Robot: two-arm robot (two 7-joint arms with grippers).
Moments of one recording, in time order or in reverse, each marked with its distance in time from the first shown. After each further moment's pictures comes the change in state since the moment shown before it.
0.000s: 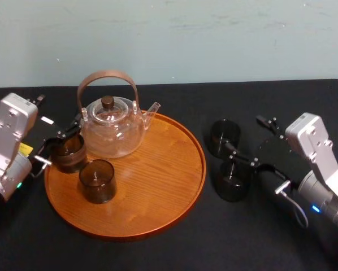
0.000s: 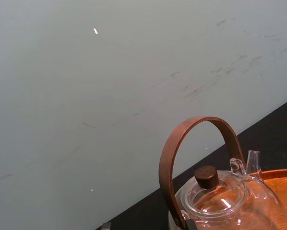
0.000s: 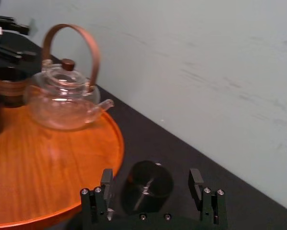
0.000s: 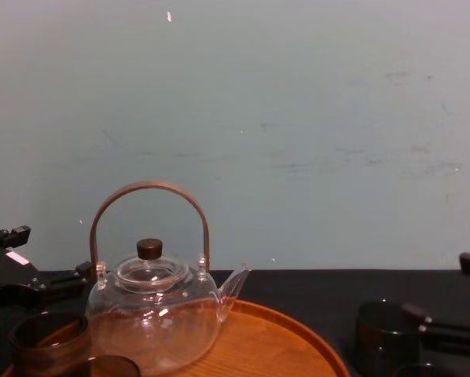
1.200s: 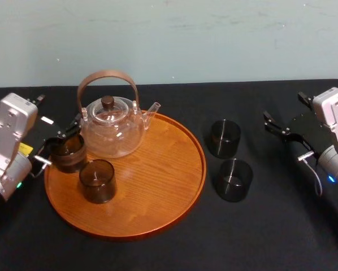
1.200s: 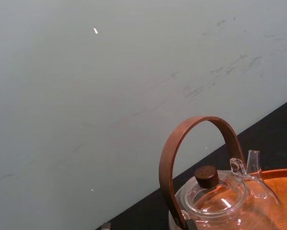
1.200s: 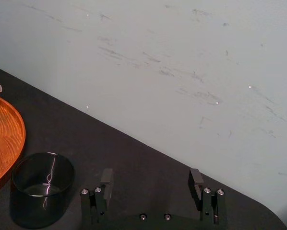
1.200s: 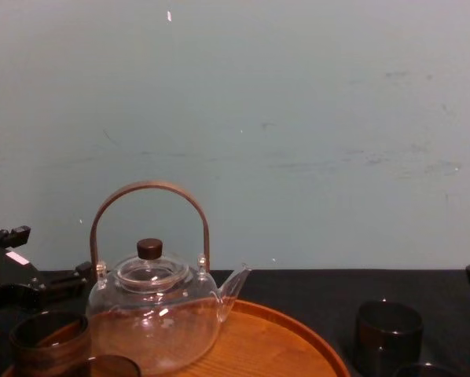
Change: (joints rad) left arm 0.000 0.000 0.000 0.000 0.000 0.000 0.000; right arm 0.150 -0.034 -0.002 0.255 0.037 -0.066 -0.135
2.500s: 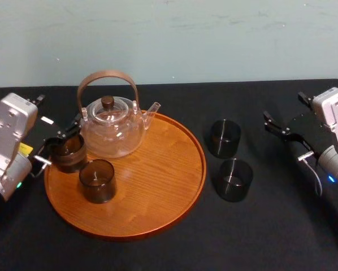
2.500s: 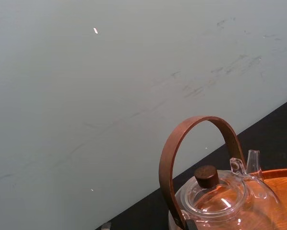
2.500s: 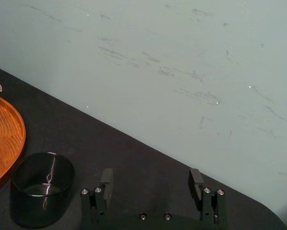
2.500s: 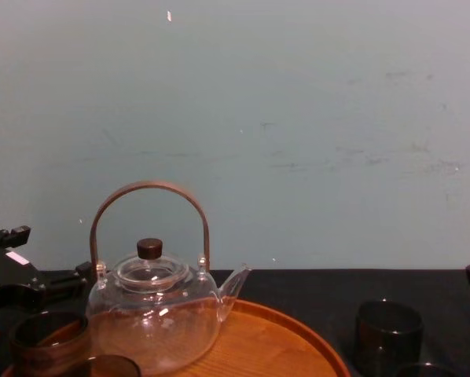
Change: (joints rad) left arm 0.000 0.000 0.000 0.000 0.000 0.000 0.000; right arm 0.000 0.000 0.000 0.000 0.000 0.000 0.000
